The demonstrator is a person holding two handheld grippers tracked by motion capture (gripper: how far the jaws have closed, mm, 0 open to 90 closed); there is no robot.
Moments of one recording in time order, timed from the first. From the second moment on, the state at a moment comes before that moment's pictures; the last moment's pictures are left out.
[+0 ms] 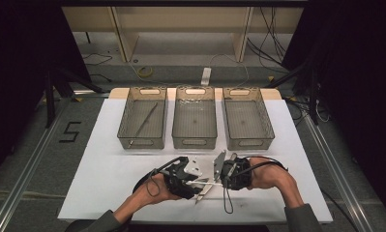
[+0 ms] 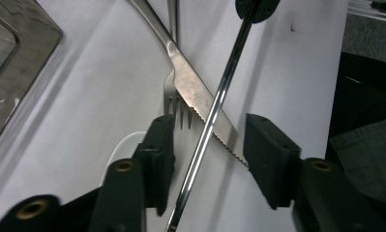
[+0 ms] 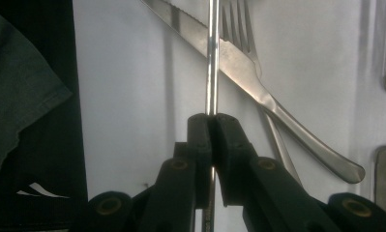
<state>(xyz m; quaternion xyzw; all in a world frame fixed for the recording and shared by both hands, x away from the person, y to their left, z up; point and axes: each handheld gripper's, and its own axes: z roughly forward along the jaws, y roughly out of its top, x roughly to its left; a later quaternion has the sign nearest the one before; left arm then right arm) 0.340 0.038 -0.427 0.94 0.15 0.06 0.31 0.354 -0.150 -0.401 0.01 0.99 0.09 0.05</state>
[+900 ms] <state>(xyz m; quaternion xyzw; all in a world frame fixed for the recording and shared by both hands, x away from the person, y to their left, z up) 0.337 0.041 -0.426 0.95 0.10 0.03 0.30 0.356 -0.154 -0.402 0.01 0.99 0.11 0.05</state>
